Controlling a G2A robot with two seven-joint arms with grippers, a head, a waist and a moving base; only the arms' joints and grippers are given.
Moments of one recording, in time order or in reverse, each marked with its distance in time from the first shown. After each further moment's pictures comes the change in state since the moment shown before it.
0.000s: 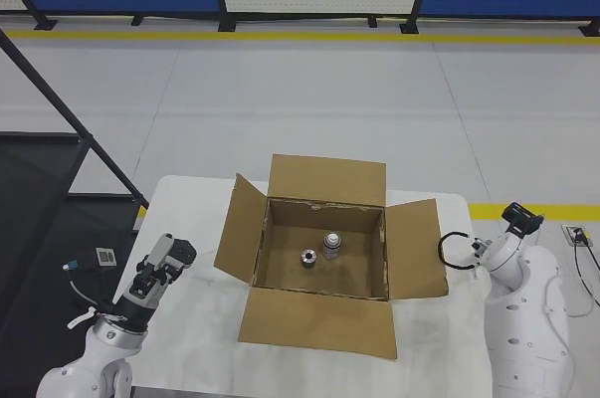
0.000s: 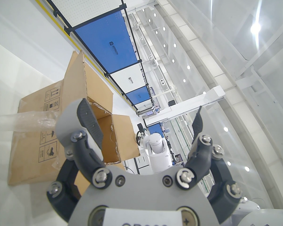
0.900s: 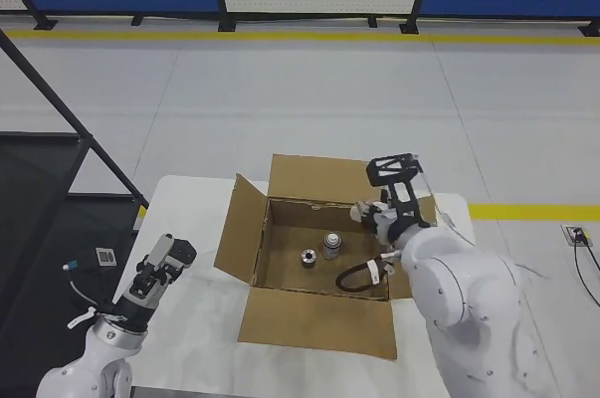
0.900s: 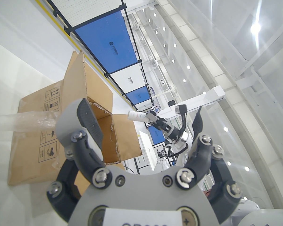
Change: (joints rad) left arm 0.000 0.000 0.000 0.000 0.000 0.000 0.000; right arm 0.007 -0.039 -0.559 -0.507 0.140 -0.411 0.171
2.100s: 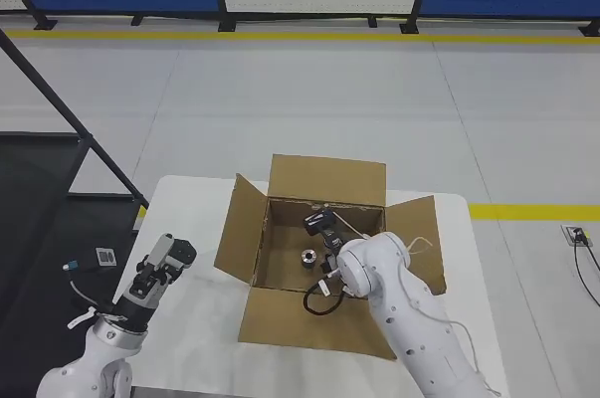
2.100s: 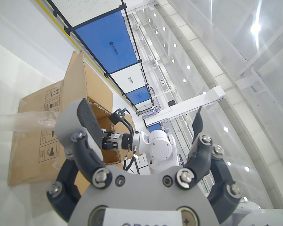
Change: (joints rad) left arm 0.000 0.000 0.000 0.000 0.000 0.000 0.000; right arm 0.128 -0.034 -0.185 0.574 0.044 -0.087 0.024
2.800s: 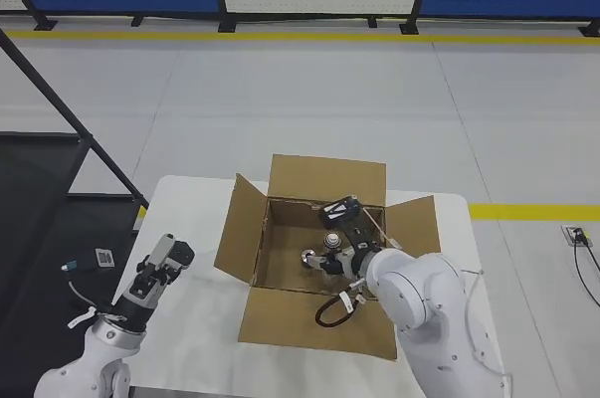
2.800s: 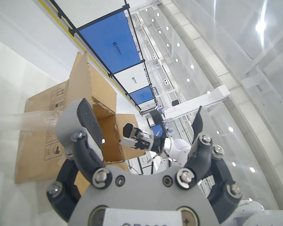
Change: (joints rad) left arm -0.002 0.008 -0.004 0.008 0.046 0.041 0.006; right arm -0.223 0.034 0.170 -0.483 0.118 -0.031 -0.032
